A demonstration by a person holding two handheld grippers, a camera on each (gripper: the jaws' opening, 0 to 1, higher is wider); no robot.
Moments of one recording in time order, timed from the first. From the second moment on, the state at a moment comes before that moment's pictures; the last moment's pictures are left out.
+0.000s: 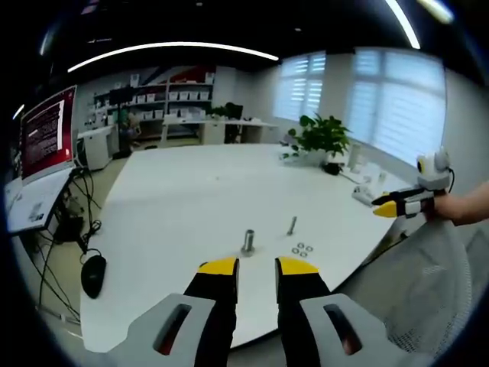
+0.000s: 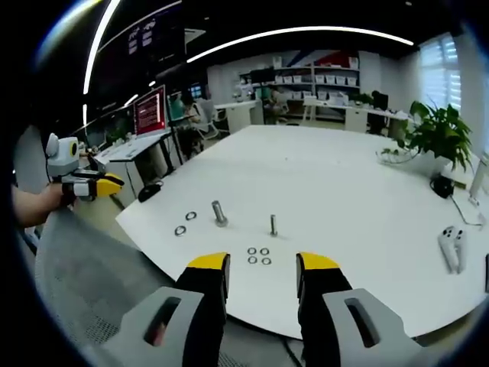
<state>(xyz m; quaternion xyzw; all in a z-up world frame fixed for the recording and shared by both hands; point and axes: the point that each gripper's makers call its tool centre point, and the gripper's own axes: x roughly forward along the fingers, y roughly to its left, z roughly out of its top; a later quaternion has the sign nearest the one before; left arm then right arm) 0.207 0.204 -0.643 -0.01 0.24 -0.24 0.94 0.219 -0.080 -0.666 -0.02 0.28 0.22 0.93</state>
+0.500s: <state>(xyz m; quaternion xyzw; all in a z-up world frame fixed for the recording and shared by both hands) 0.205 0.202 -0.643 -0.01 0.24 -0.25 0.94 0.217 -0.082 -0.669 -0.02 0.29 0.22 0.93</state>
